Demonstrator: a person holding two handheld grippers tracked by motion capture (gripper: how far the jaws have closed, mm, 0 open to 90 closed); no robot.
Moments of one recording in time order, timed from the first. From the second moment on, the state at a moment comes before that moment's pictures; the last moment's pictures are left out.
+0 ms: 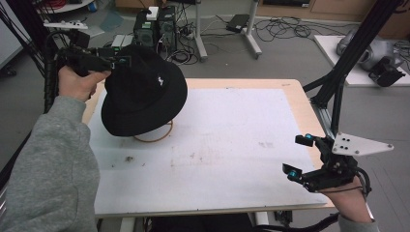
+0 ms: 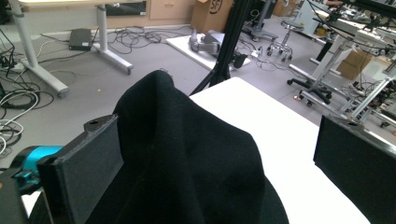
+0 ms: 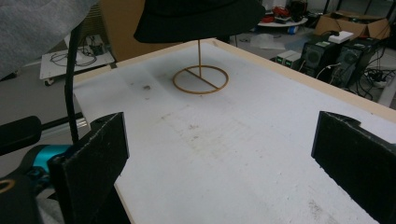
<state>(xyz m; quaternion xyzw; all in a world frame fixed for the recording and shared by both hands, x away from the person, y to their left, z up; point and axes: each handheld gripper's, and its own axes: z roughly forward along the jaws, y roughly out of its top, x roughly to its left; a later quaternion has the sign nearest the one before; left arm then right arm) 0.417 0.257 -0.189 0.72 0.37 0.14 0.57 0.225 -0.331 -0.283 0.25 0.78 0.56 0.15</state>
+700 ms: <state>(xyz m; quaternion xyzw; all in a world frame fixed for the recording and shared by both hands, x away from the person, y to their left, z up) 0.364 0.273 -0.200 0.71 0.36 0.17 0.58 0.239 -0.334 -0.280 0.26 0.76 0.57 0.15</state>
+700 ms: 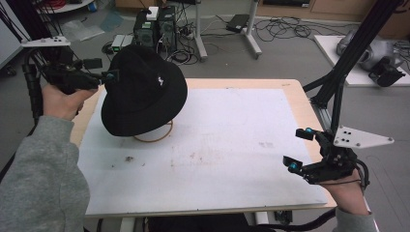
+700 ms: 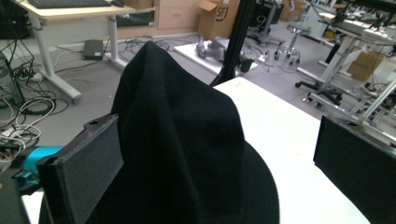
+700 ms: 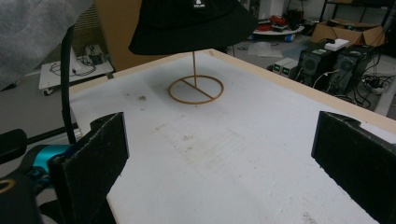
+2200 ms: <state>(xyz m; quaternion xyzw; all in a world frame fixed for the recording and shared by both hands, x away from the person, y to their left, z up) 0.269 0.282 -0.264 0.69 0.37 0.20 0.59 0.259 -0.336 -0.281 0.26 0.74 0.60 0.14</state>
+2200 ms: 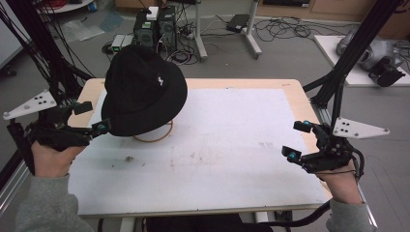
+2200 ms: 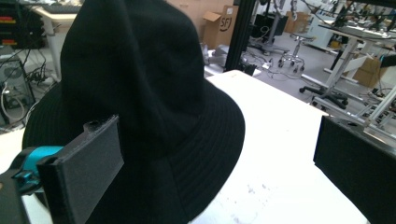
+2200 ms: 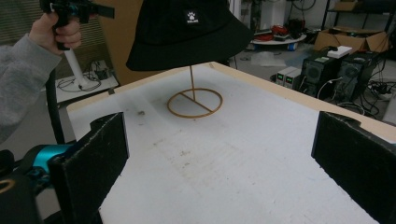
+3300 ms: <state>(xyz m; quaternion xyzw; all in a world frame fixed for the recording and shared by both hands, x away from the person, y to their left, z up) 0.227 0.292 -0.299 0.69 0.35 0.19 0.61 0.268 -0.339 -0.284 0.28 0.72 0.61 0.17</state>
